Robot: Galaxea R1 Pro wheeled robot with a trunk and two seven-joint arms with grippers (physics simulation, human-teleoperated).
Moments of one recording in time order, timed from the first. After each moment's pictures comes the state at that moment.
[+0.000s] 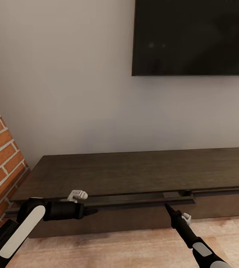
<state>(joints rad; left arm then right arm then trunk) -0.38 0.40 -0.35 -1.59 0.89 1.05 -0.14 -0.57 -0.11 -0.62 -0.18 -0.63 0.24 0.95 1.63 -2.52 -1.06</state>
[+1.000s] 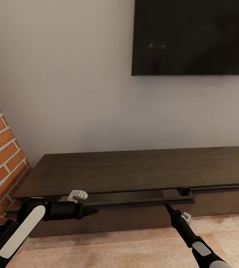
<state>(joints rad) -0.38 0.40 -0.35 -1.59 0.89 1.05 -0.14 -0.57 -0.10 -0.61 -0.19 -0.63 0.20 0.94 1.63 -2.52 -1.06</state>
